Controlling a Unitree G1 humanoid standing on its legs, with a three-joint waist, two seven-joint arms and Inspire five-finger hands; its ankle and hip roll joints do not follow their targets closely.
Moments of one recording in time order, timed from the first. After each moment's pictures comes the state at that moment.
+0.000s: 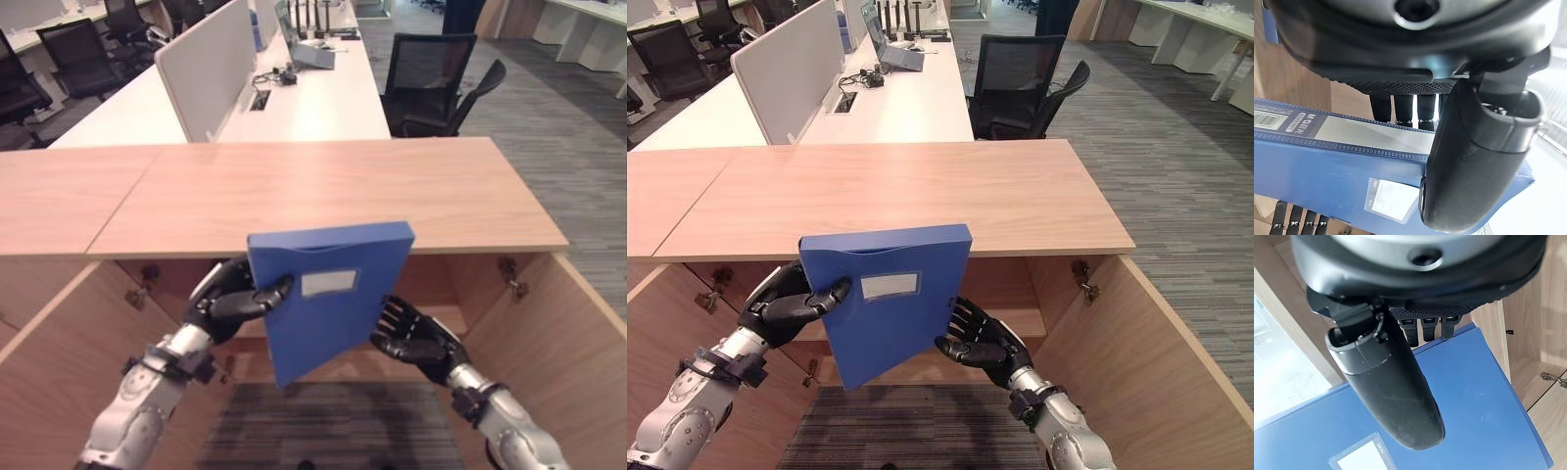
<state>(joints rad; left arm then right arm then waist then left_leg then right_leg) 0.10 0.69 -0.08 -0.13 -0.97 -0.02 -0.30 0.08 -0.46 0.22 0.12 0.83 0.05 0.30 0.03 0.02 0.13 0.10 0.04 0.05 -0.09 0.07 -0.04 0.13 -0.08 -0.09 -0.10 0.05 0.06</state>
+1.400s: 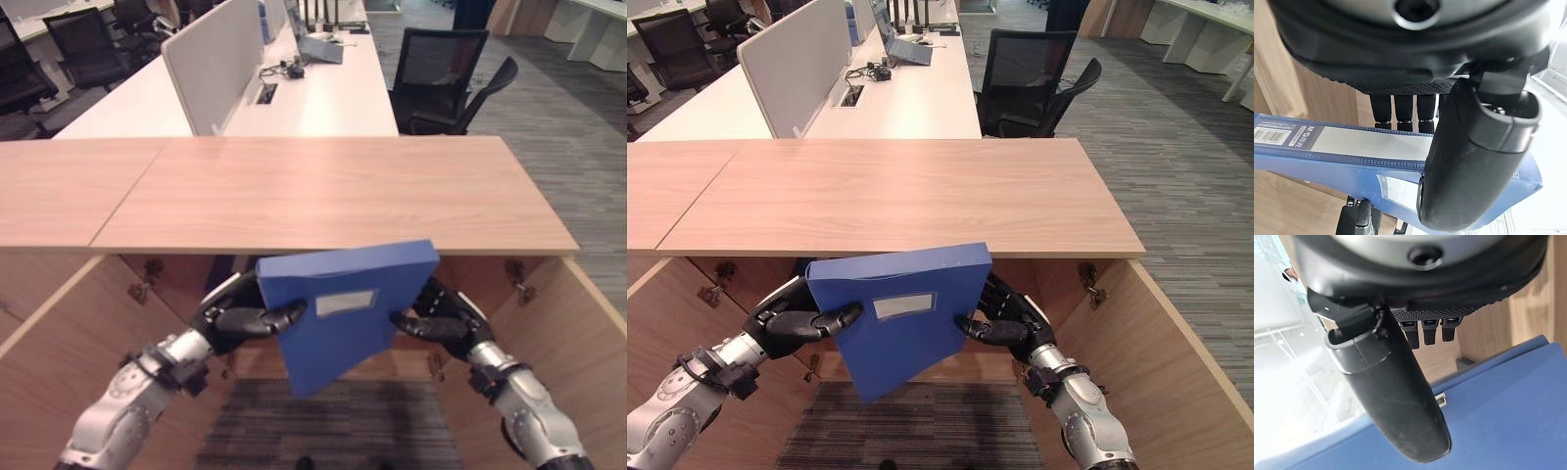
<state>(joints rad) 0.13 0.78 -0.06 -0.18 -0.97 0.10 -0.44 0.03 -0.45 0.06 0.13 0.75 0.02 0.28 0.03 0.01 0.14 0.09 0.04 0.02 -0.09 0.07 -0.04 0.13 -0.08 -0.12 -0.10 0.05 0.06</state>
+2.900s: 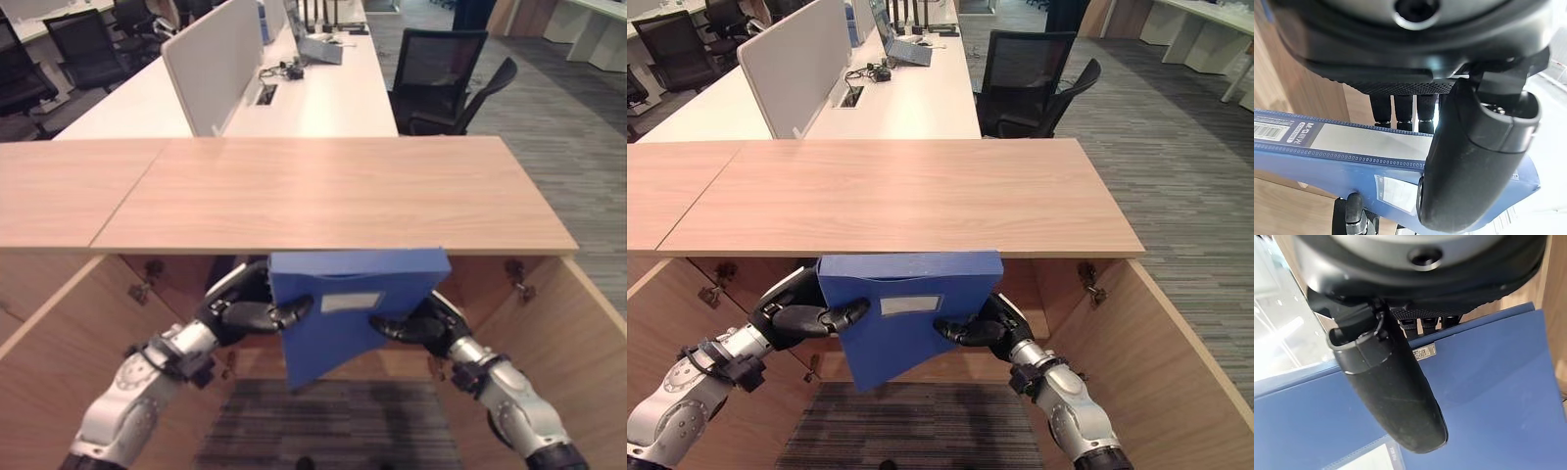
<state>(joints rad) 0.07 0.73 -0.06 -0.18 -0.88 0.09 -0.47 -0.05 -0.51 0.21 0.13 0.71 0.06 0.35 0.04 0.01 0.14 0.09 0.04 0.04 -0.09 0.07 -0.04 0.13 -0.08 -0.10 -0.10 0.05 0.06</state>
